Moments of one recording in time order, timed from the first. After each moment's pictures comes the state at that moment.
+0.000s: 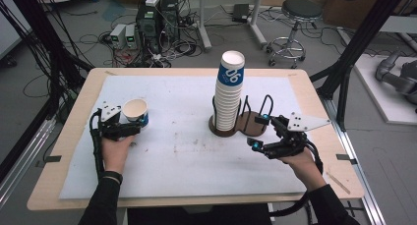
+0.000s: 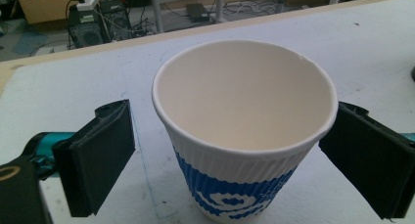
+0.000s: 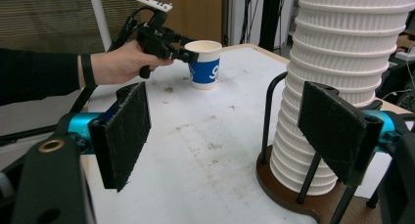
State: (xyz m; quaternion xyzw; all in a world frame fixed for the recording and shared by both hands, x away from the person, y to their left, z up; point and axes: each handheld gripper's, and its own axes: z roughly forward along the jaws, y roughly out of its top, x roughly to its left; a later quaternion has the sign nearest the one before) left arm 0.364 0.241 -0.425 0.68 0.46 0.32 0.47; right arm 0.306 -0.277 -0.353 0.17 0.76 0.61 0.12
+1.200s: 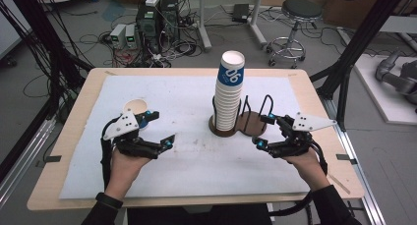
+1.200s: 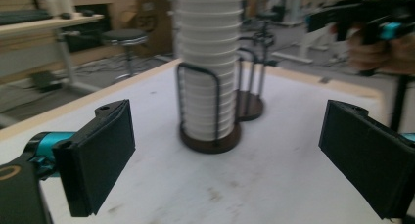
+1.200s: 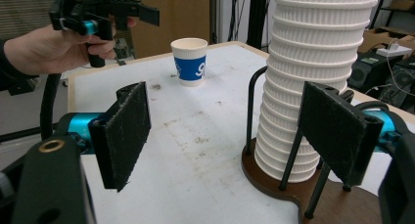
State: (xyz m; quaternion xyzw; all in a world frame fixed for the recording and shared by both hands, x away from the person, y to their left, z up) left arm 0.295 0.162 -0.361 0.72 0.22 0.18 0.63; right arm 0.305 -0.289 -0.353 0.19 0.76 0.60 0.14
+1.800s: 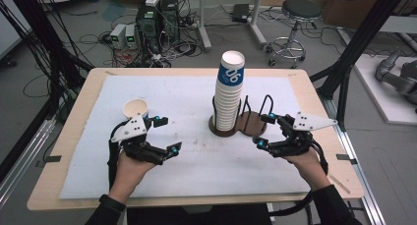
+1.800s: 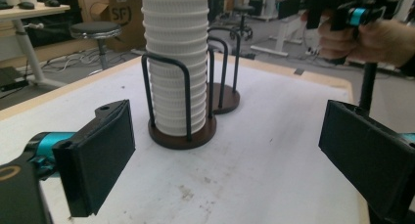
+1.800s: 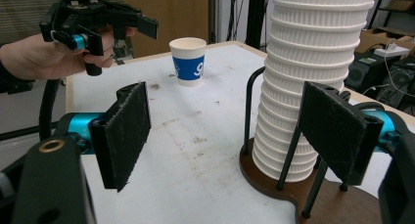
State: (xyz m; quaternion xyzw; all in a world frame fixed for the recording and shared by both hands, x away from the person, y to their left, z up) left arm 0.294 0.150 -0.370 0.75 0.20 0.16 0.61; right arm 0.305 -0.289 -0.351 0.19 0.76 0.60 0.14
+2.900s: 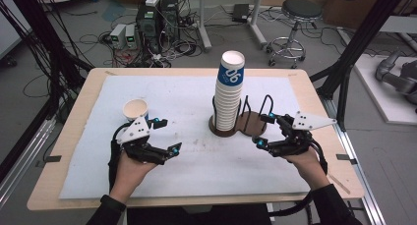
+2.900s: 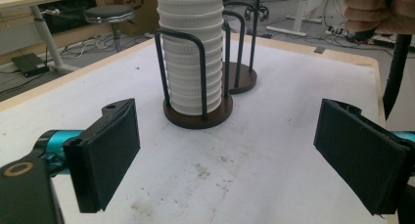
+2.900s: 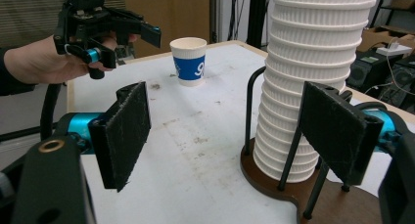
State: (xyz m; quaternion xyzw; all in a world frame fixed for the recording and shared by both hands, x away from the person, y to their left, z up) left arm 0.295 0.150 -0.377 0.76 0.22 0.18 0.58; right arm 0.307 -0.289 -0.352 0.19 0.76 0.60 0.14
